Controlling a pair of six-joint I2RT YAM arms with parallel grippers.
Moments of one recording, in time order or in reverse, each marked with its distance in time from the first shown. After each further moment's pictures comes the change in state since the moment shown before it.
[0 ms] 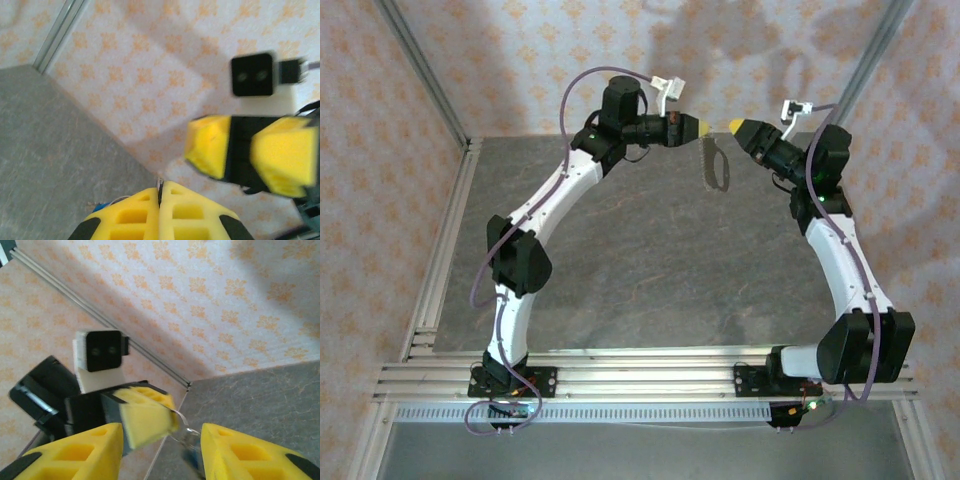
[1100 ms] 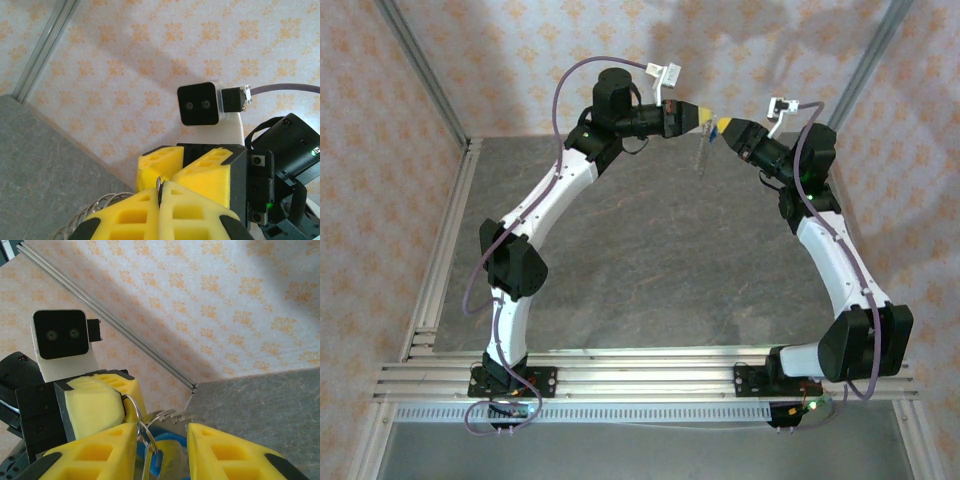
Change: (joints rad) left arm 0.000 -0.035 0.000 0.095 0.021 -0.054; right arm 0.084 0.024 0.031 0.024 0.061 -0.013
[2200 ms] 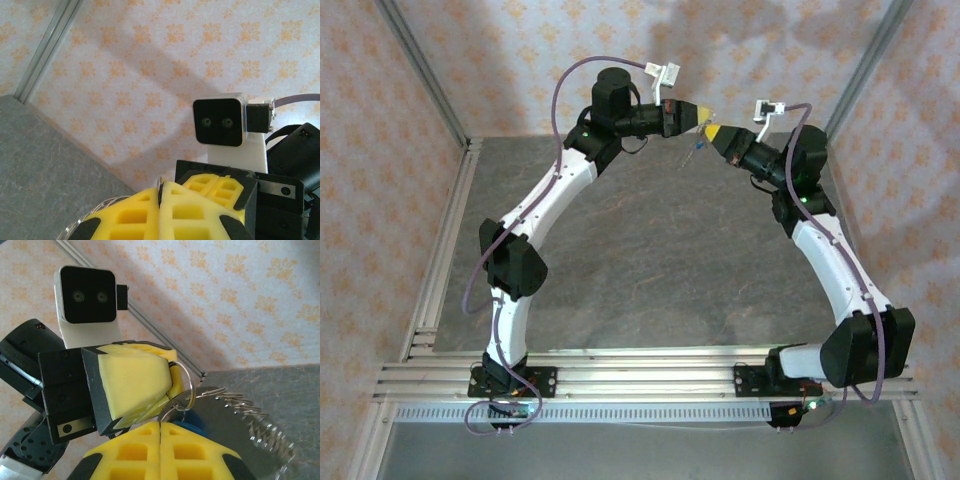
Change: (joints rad) left arm 0.005 0.000 -0.002 0.001 -0.004 -0.003; right arm 0.073 -0.023 -0.003 -0.032 -0.014 -0.059
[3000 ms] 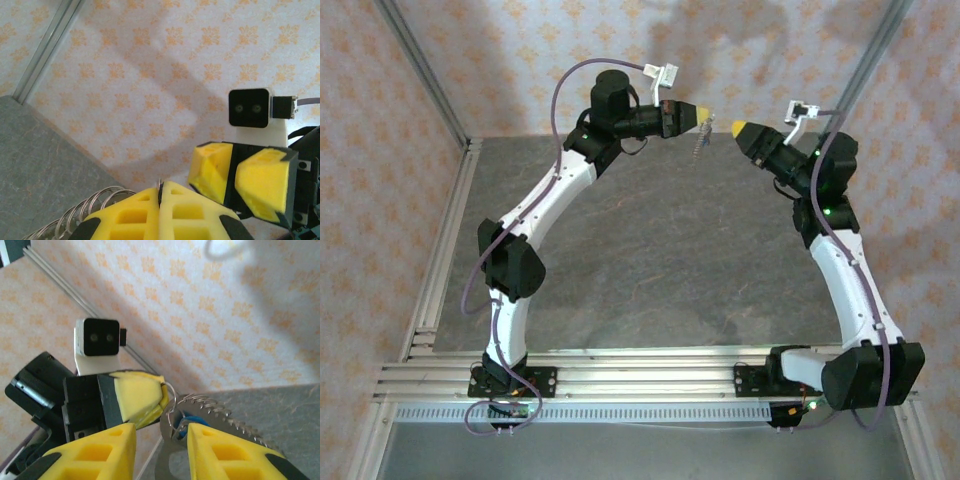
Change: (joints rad) left arm 0.000 -0.020 -0.044 0.049 -0.004 -0.026; right arm -0.111 -0.128 -0.018 -0.075 0.056 -0.024
